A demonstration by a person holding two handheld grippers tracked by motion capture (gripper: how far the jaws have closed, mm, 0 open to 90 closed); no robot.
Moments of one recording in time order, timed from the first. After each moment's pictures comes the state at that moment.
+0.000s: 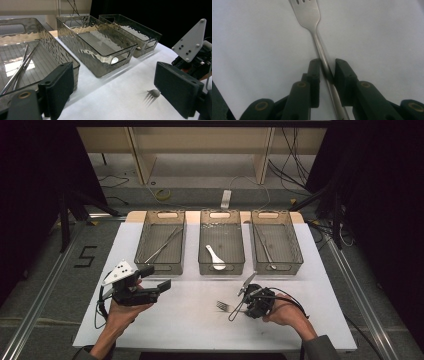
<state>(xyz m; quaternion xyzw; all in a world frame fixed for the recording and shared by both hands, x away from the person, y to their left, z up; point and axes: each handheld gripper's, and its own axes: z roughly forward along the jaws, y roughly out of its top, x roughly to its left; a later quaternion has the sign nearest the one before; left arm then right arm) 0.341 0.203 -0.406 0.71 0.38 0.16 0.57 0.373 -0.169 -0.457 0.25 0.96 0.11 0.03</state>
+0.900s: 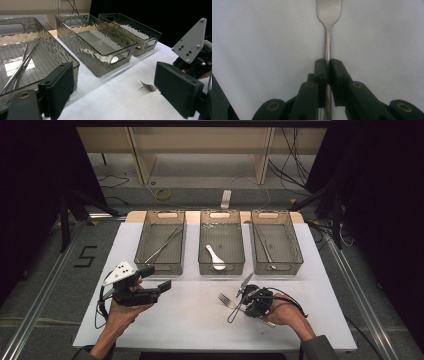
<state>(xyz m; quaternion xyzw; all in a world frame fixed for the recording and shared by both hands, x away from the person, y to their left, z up) 0.342 0.202 -0.406 0.71 0.38 0.16 0.57 0.373 -0.164 -0.456 0.23 0.97 0.10 0.03</state>
